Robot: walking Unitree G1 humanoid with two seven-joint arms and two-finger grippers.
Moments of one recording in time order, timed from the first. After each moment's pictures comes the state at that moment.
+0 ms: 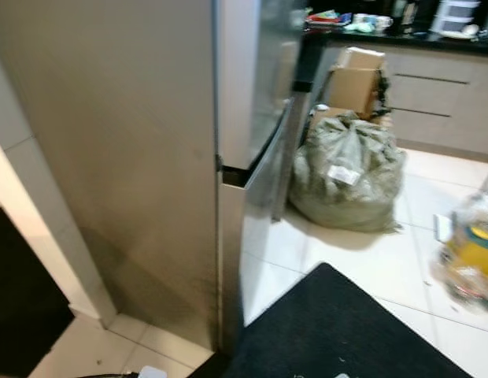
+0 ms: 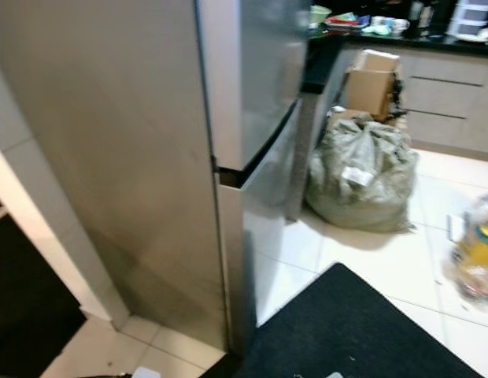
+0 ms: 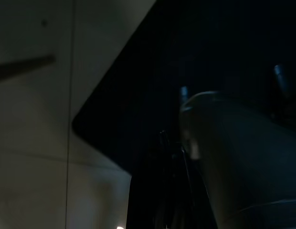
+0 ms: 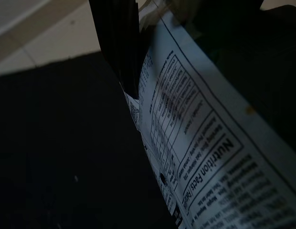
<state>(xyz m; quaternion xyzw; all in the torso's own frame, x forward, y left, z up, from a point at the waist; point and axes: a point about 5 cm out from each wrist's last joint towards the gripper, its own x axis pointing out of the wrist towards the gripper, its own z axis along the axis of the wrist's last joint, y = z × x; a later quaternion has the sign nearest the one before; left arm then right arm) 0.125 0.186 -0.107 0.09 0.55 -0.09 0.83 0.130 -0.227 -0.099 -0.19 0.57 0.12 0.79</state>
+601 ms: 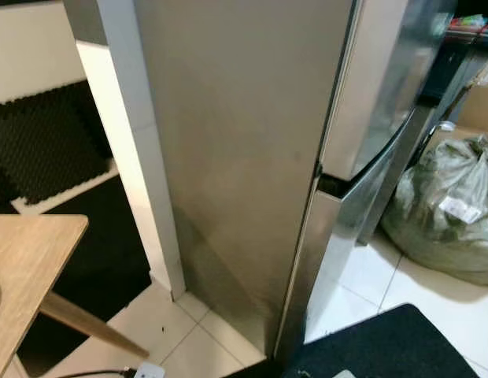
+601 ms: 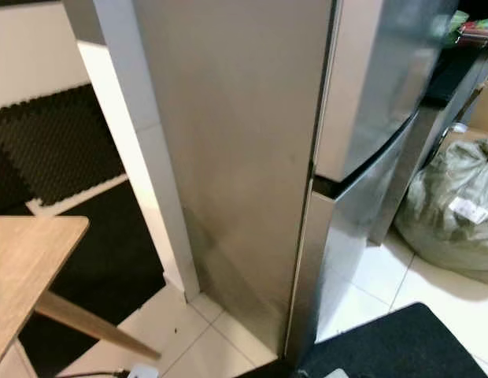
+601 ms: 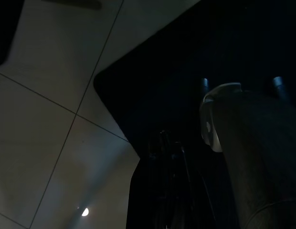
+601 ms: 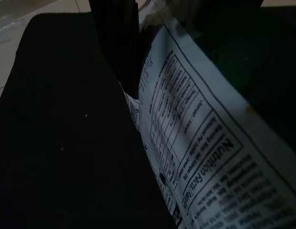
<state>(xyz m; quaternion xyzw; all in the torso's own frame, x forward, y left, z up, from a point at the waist) 0.127 0.190 -0.105 0.10 0.54 -0.09 0.83 0.134 -0.228 -0.097 -0.21 0.56 0.11 0.79</state>
